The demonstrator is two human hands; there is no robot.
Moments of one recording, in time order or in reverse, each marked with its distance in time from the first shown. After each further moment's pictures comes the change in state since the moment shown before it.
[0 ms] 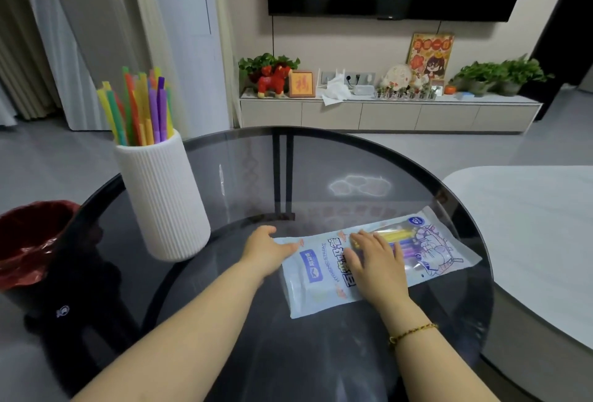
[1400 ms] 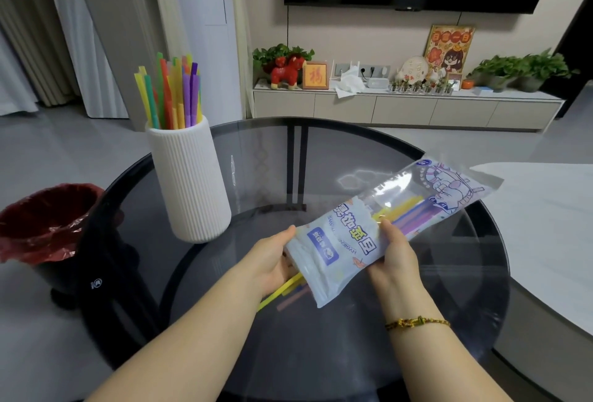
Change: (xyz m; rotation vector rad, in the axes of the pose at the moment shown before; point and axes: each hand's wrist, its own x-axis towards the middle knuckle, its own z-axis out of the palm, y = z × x) left_hand -0.024 -0.020 -0.013 -0.820 -0.332 -0.235; right_hand -0.014 -0.046 -0.018 1.874 0.142 0.593
